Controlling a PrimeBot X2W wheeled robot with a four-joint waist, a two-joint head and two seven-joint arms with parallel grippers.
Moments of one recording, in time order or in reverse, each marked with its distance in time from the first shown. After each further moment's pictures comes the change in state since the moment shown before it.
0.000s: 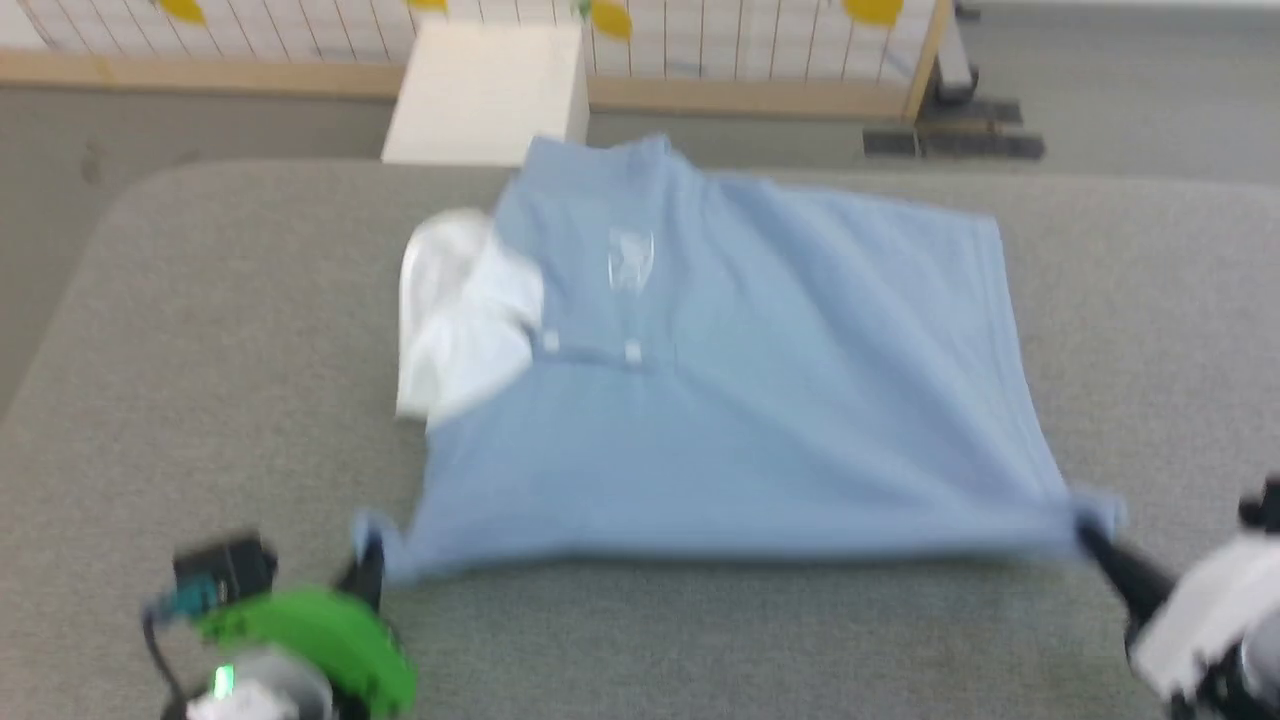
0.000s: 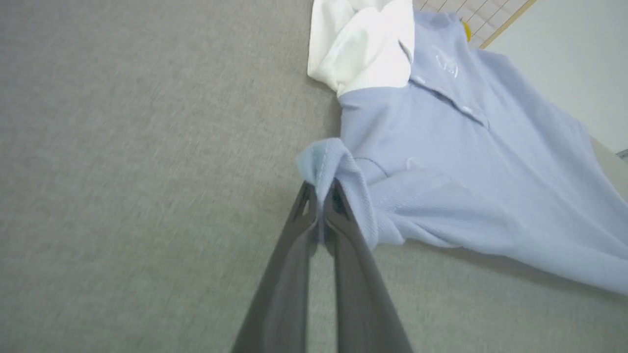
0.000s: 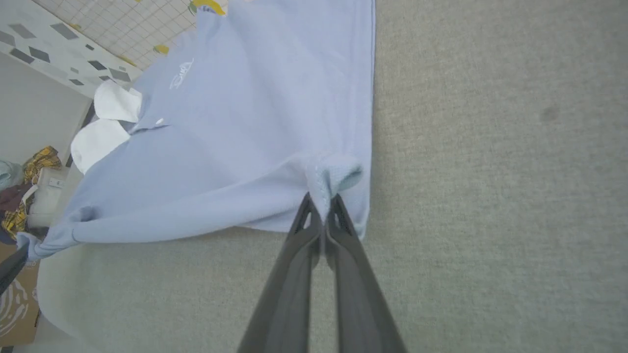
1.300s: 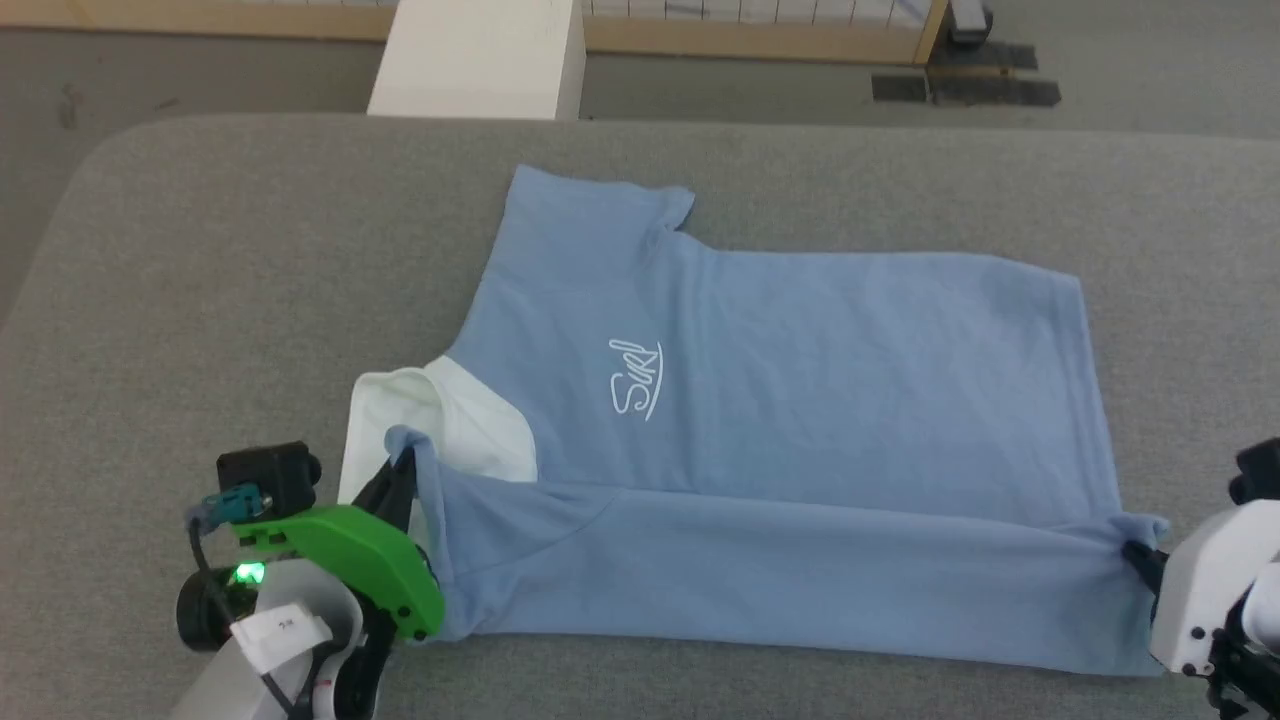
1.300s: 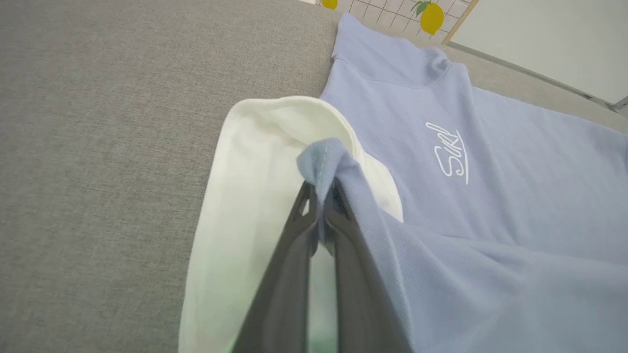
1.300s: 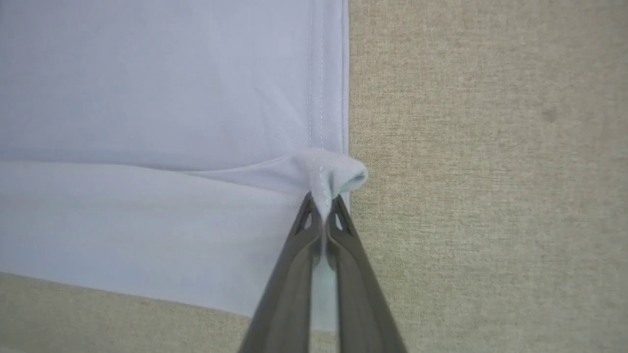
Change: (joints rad) left arm -0.139 0.035 -0.086 -0.006 0.092 -0.022 0.035; right arm -0.047 0.007 -0.060 -0.025 -0.345 0.000 0.252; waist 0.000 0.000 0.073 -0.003
